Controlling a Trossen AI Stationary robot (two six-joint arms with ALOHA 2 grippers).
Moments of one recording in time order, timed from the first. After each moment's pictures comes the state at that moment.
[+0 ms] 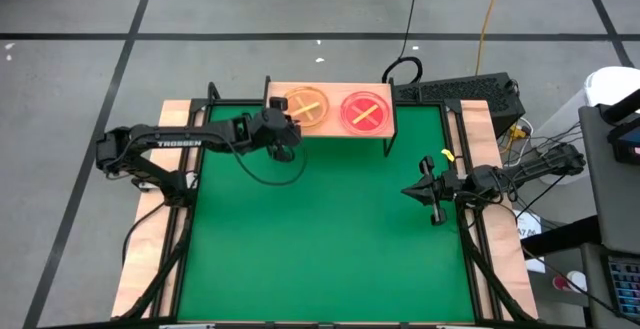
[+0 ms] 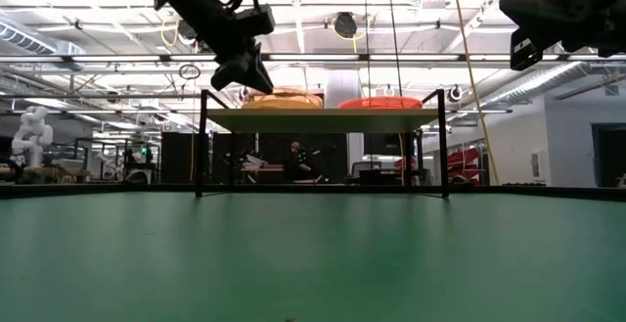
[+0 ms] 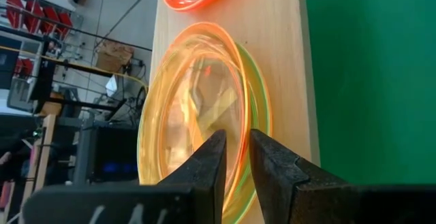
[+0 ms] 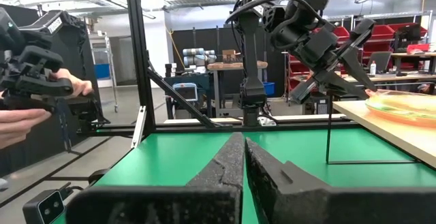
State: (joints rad) left arm 0.28 1.42 0.99 -0.20 -0.39 0.75; right arm 0.30 0.27 0.02 0.42 0.21 0.04
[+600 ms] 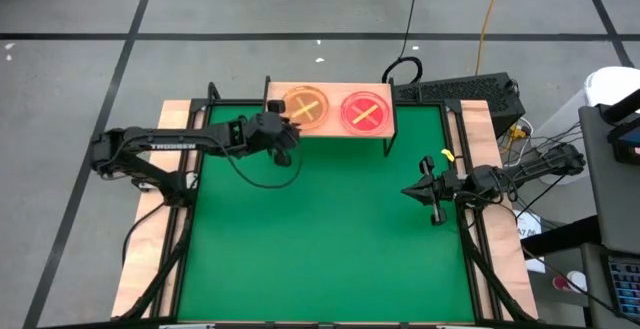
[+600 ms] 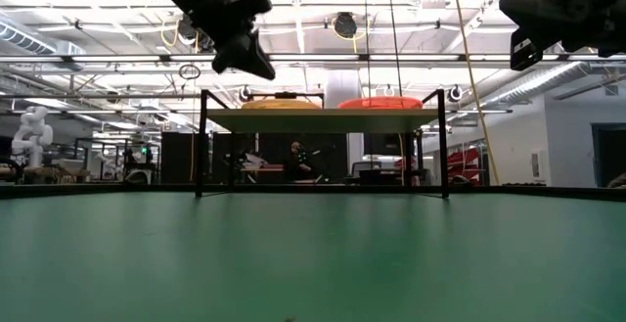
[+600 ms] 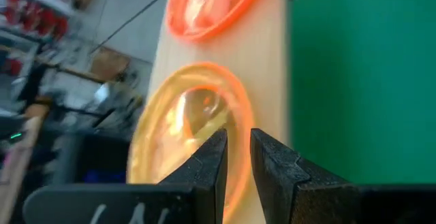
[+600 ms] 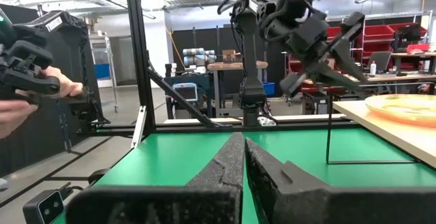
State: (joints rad) left arm 0.22 1.37 0.99 -0.21 -0.38 0.65; right arm 0.30 0.27 0.02 0.42 0.21 0.04
